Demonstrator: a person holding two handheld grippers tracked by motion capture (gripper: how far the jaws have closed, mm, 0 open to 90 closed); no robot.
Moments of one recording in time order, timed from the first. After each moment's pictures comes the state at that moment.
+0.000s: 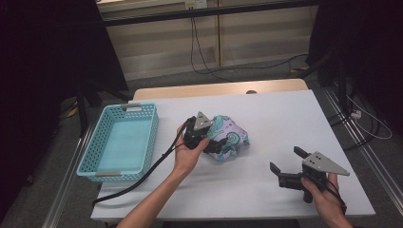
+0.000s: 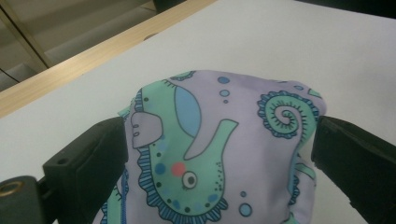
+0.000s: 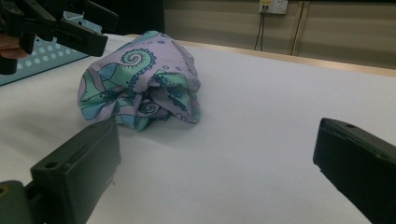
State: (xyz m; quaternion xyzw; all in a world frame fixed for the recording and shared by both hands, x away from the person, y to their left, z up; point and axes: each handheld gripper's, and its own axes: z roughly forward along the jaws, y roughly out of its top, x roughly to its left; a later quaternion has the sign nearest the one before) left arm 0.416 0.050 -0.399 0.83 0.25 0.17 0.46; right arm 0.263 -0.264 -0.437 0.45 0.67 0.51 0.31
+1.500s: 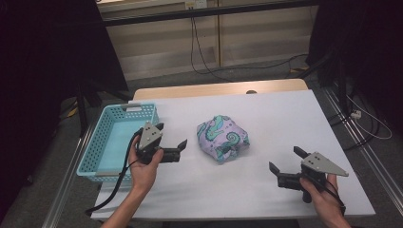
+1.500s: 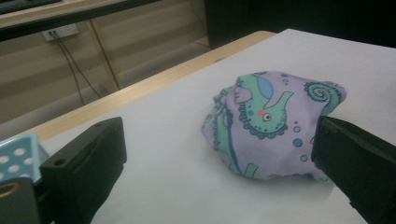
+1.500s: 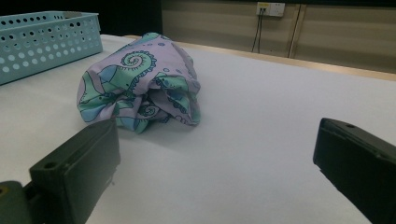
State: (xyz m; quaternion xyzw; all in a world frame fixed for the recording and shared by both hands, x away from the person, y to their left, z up) left arm 0.367 0.168 -0.365 0.77 0.30 0.26 0.49; right arm 0.262 -0.261 -0.436 0.45 0.67 0.51 0.31
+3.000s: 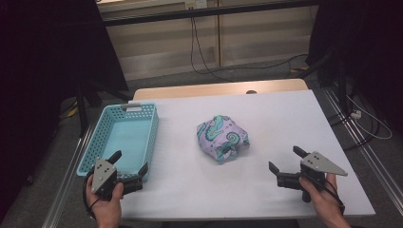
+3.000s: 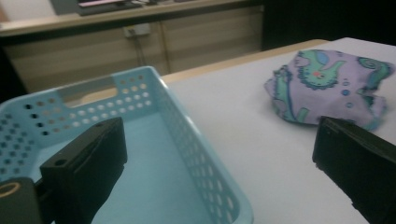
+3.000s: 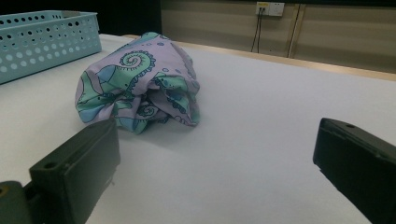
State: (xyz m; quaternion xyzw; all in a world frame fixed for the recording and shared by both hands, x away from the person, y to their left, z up) left arm 0.288 0.266 -0.393 0.69 0.38 0.34 0.51; right arm 0.264 -0.260 -0.436 0.45 0.67 0.50 0.31
